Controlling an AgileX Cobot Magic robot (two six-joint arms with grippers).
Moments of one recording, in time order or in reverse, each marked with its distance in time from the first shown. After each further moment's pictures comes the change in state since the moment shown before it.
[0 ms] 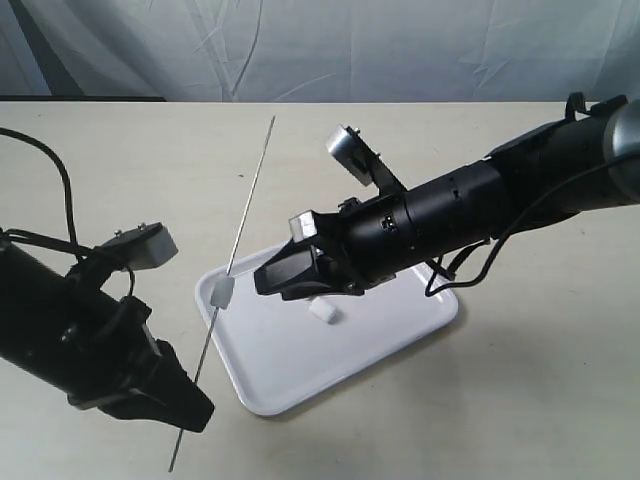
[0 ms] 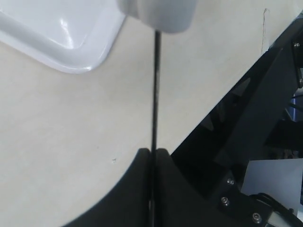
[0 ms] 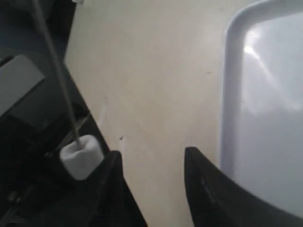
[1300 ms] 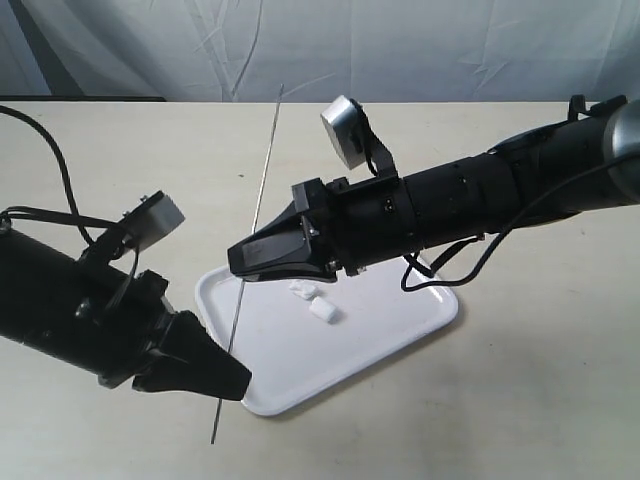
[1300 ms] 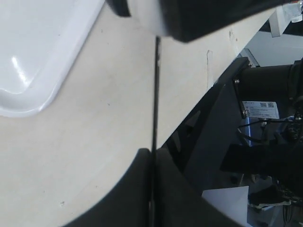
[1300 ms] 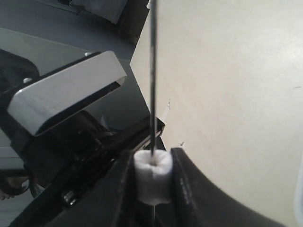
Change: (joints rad) left arm 0.000 0.001 0.000 -0.226 0.013 0.098; right arm 0.000 0.000 0.000 0.141 0.189 -0.093
